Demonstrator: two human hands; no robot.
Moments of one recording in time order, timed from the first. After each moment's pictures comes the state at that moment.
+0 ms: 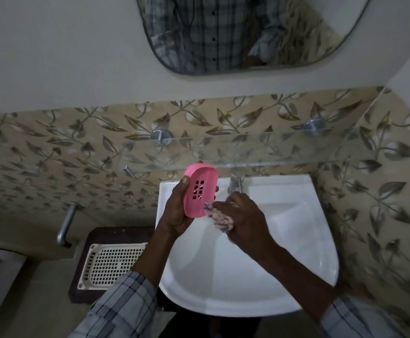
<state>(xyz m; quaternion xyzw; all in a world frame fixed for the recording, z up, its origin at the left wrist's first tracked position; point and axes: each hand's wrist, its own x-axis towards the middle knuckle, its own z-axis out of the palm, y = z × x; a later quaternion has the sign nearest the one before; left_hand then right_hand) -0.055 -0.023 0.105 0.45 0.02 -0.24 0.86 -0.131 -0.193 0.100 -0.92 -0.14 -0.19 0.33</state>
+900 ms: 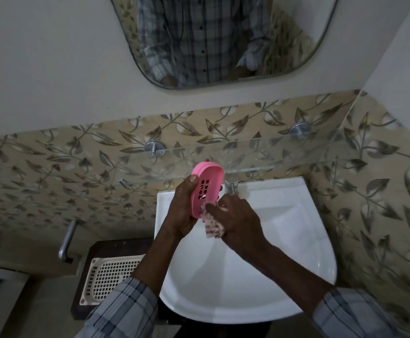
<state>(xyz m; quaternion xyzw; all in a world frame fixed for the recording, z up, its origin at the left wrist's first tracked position) -0.056 -0.047 0.132 0.53 -0.03 -0.21 0.82 -0.139 -0.194 0.124 -0.93 -0.17 -0.26 0.19</state>
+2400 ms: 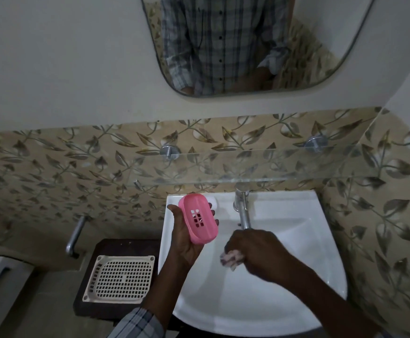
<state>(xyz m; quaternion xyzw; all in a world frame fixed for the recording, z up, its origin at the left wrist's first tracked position) -0.087 -0.030 0.088 0.32 0.18 -0.22 0.90 -0.157 -0.215 0.149 -0.94 -0.24 0.04 0.25</state>
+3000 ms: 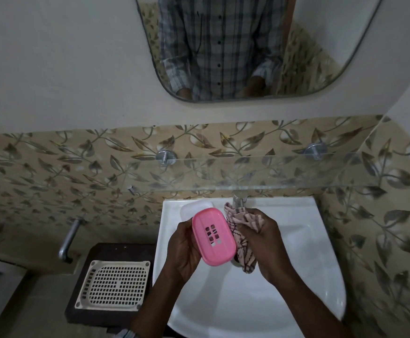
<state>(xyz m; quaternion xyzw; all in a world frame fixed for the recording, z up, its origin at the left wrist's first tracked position) -0.093 -0.032 0.089 0.41 0.20 -0.18 0.87 -0.127 -0.210 0.125 -0.70 0.17 -0.03 0.69</state>
